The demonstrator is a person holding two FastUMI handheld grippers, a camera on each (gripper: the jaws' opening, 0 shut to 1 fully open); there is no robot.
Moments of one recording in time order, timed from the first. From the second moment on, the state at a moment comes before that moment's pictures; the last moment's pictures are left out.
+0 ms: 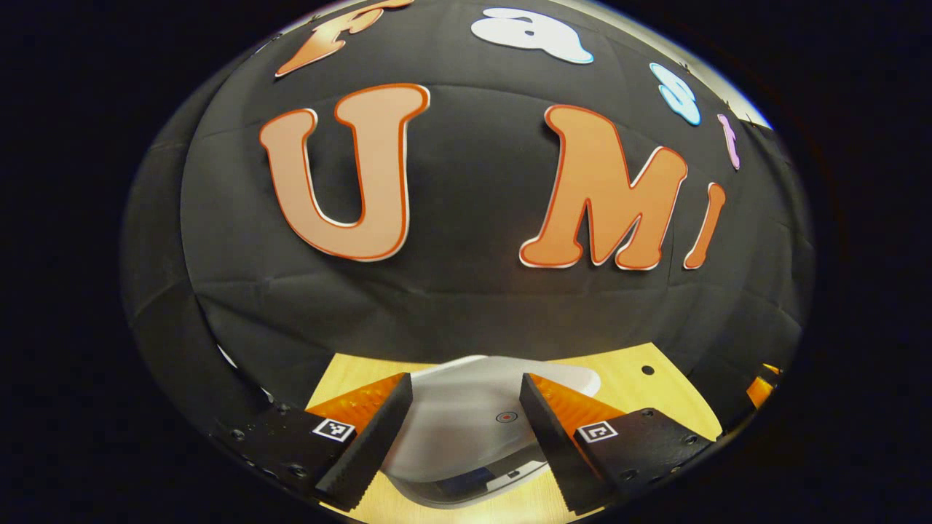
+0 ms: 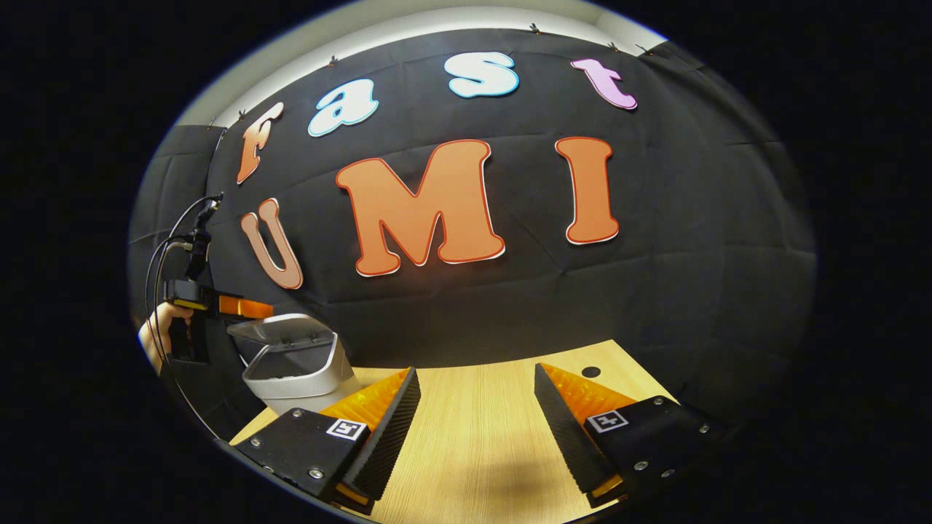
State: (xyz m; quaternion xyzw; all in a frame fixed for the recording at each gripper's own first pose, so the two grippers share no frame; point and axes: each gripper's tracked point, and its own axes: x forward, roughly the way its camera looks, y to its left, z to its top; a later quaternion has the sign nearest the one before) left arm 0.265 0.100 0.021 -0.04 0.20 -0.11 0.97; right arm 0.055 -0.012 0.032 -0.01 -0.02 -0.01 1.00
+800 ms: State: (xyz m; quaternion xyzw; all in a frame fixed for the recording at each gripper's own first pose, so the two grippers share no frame) left arm 0.225 0.080 -0.060 0.01 0.26 -0.14 0.95; right arm 0.055 -0.001 0.019 -0.02 0.00 0.00 1.00
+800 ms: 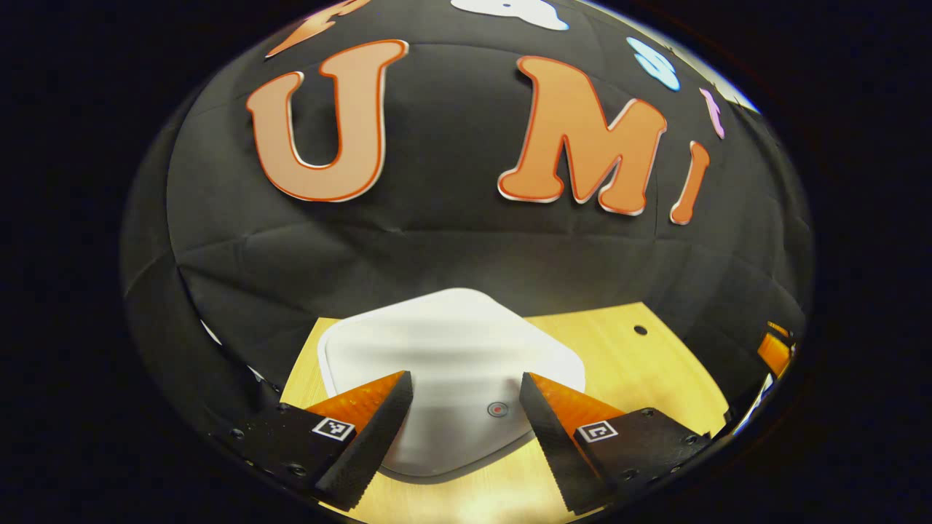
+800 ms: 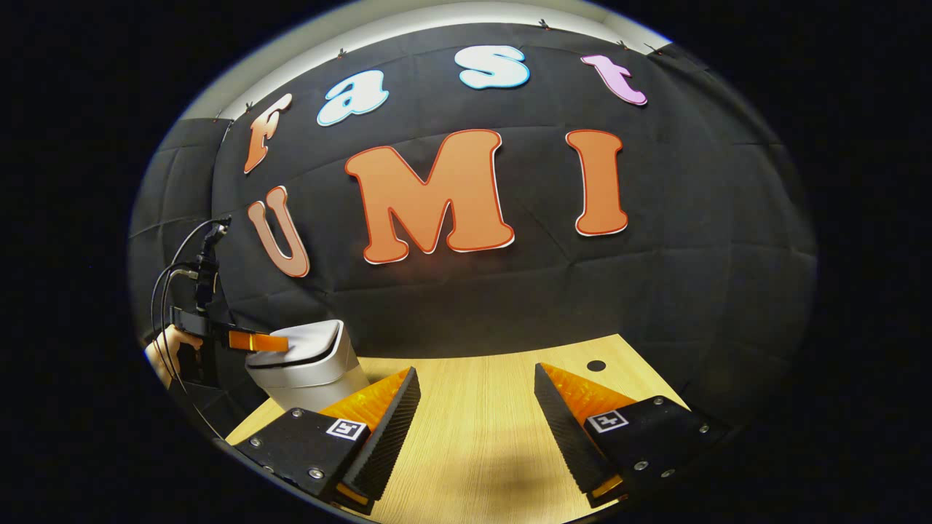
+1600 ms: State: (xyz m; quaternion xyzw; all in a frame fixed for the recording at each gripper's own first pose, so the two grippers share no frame) left arm 0.220 0.084 -0.060 0.01 0.23 -0.15 0.96; right arm 0.059 0.012 0.015 -0.03 0.01 0.02 1.00
